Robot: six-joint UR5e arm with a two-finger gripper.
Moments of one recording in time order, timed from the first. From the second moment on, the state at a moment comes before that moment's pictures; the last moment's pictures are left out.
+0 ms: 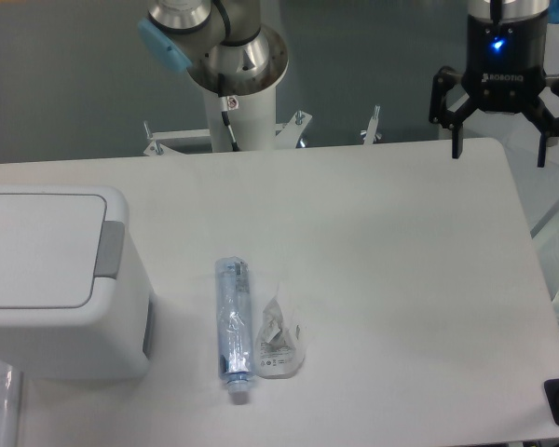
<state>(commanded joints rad) 2.81 -1.72 -1.35 -1.18 1.35 1.24</state>
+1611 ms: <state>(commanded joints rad) 2.48 -1.78 -1.37 -1.07 1.34 0.35</state>
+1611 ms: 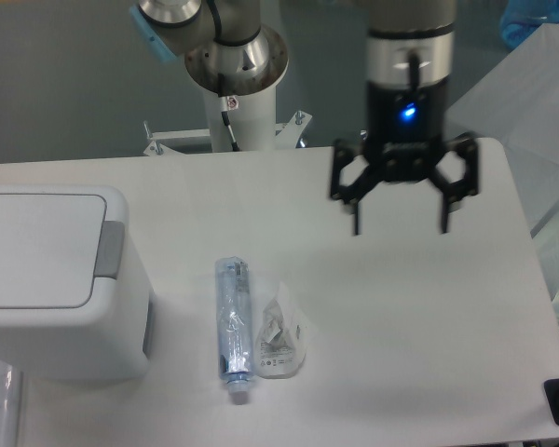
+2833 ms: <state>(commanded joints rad) 2.30 -1.67 -1.57 -1.07 1.18 -0.03</state>
